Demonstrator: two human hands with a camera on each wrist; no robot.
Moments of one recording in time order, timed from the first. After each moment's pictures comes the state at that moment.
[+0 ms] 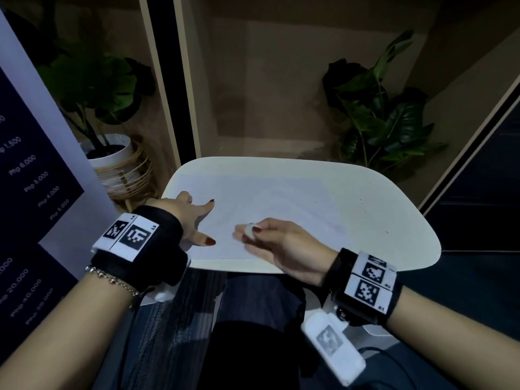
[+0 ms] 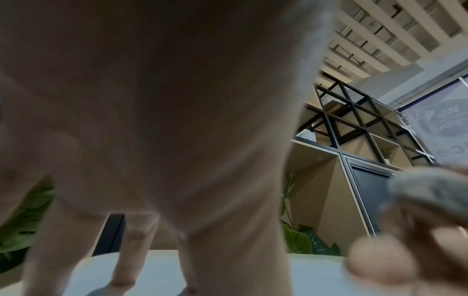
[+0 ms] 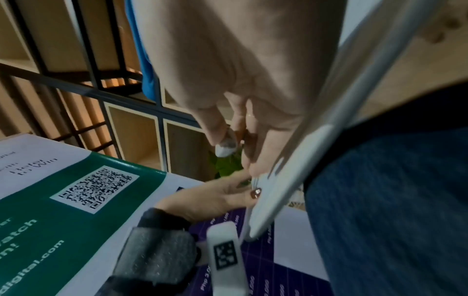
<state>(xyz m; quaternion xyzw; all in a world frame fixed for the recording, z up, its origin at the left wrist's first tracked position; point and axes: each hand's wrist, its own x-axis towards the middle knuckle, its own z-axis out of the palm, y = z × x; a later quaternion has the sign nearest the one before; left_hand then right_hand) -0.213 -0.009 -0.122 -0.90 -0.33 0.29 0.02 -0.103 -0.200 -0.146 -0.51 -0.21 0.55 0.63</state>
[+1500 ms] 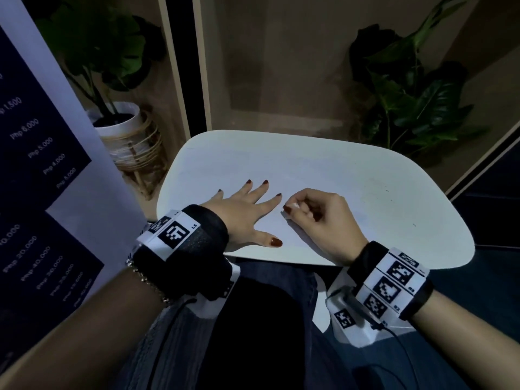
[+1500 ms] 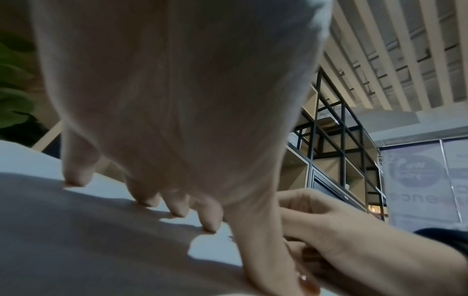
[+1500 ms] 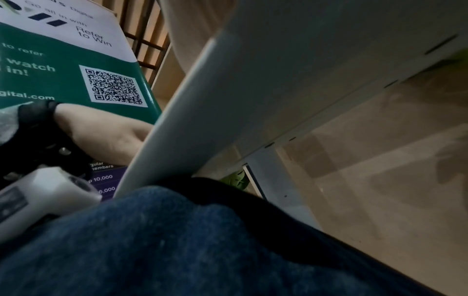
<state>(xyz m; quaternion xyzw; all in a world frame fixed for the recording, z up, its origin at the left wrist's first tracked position) -0.193 -0.074 -0.127 -0.95 -0.17 0.23 -0.11 -0.060 -0.212 -0.172 -0.71 -0.45 0.19 0.50</state>
